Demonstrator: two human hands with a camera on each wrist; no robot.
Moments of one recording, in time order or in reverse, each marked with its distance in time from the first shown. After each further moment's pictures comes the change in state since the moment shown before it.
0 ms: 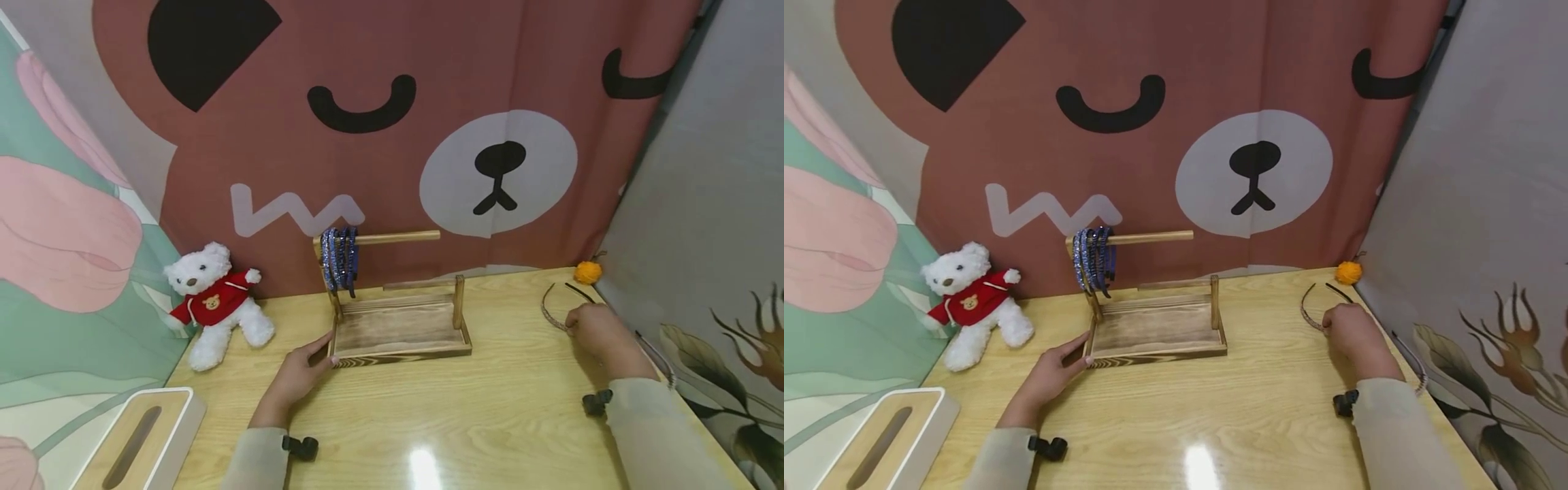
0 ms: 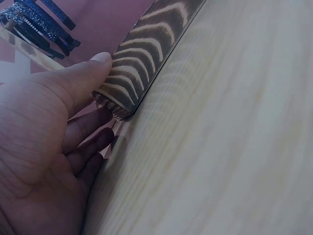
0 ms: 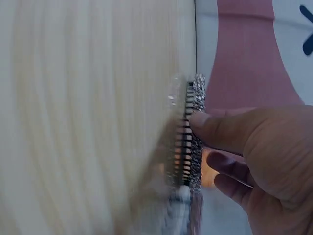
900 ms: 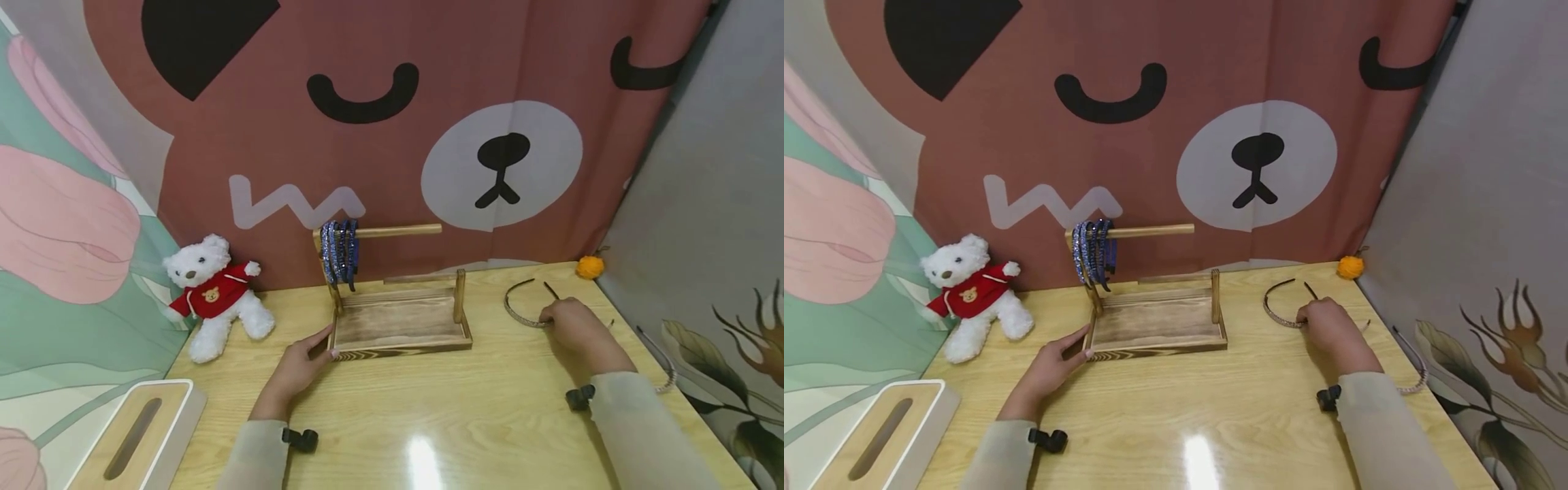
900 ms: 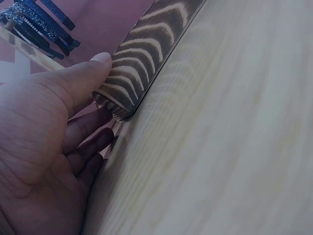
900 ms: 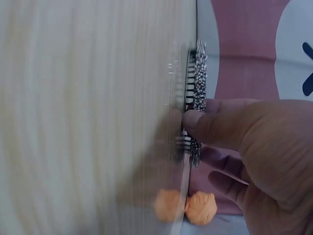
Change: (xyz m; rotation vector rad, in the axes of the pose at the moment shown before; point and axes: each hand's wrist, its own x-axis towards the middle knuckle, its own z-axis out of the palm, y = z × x) left_hand -0.001 0.006 -0.003 0.028 -0.001 -0.014; right_hand 0.013 -0.039 0.012 0.019 -0.012 -0.113
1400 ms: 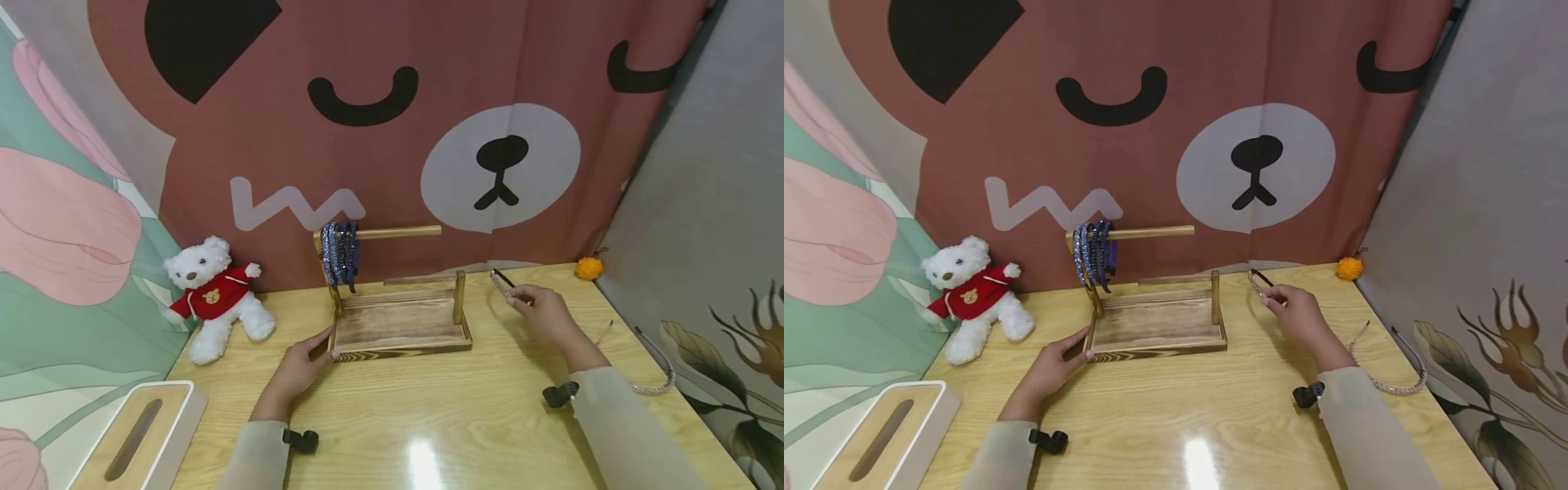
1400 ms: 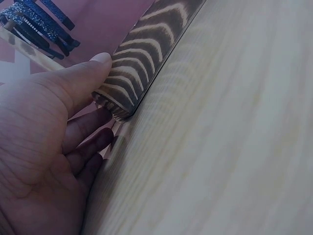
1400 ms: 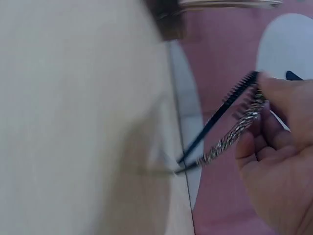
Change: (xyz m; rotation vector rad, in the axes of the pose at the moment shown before) left_hand 0.000 0.003 0.000 -0.012 0.005 0.000; right_hand 0.025 -0.046 -0.003 0.547 0.121 0.185
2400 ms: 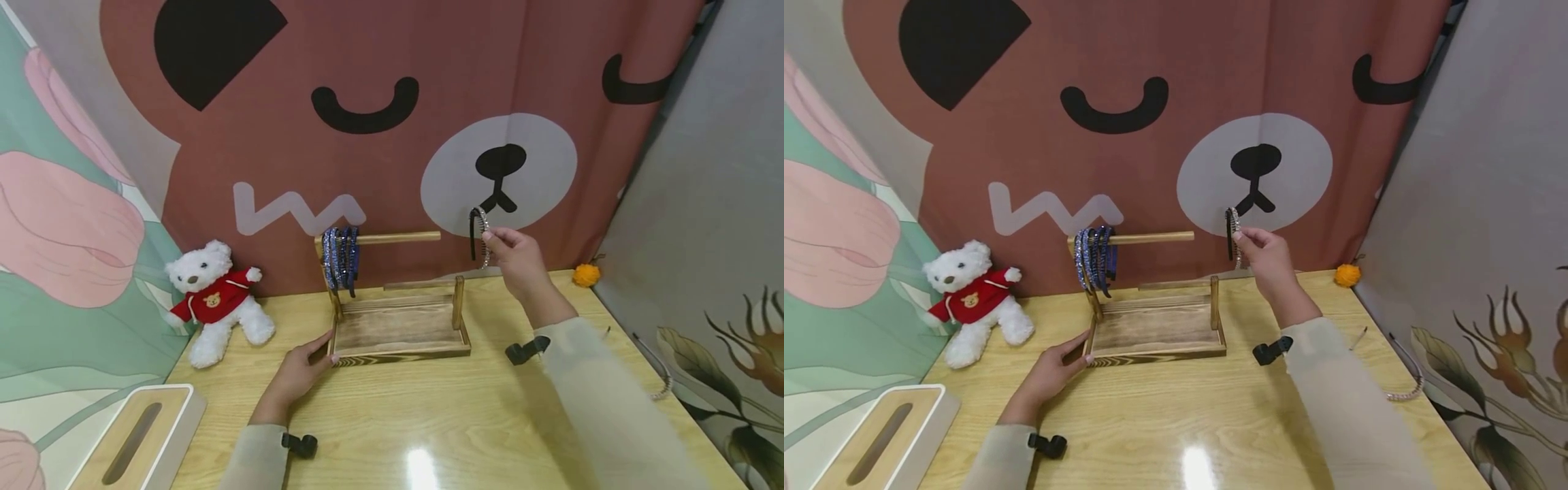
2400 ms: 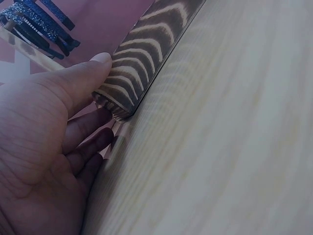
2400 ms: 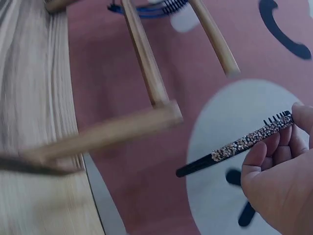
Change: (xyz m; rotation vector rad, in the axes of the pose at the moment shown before) left_hand -0.003 -0.001 0.001 0.004 0.000 0.003; right_hand 0.054 -0.133 -0.026 0.662 0.156 0.108
